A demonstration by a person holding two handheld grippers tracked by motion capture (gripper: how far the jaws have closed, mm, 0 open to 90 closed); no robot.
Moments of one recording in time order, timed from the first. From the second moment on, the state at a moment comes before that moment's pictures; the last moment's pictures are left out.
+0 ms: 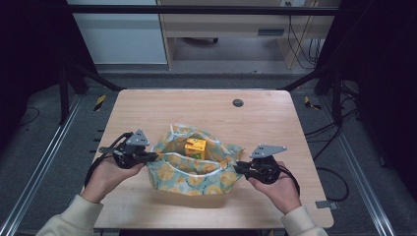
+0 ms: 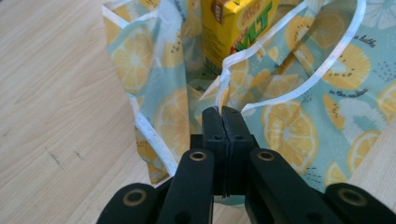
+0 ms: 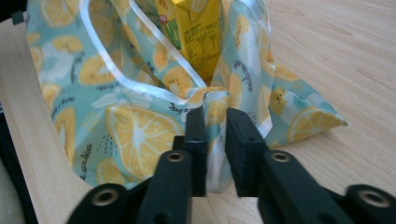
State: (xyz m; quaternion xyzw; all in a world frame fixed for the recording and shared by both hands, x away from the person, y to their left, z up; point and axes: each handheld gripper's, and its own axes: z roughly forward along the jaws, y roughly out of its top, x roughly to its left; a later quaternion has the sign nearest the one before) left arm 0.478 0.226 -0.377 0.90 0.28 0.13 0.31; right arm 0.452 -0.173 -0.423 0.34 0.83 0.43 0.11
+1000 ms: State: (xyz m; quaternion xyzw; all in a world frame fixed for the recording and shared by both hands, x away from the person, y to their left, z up) left arm 0.476 0.213 -0.395 0.91 0.27 0.12 0.30; right arm 0.522 -0.132 -0.418 0.35 0.80 0.47 0.11
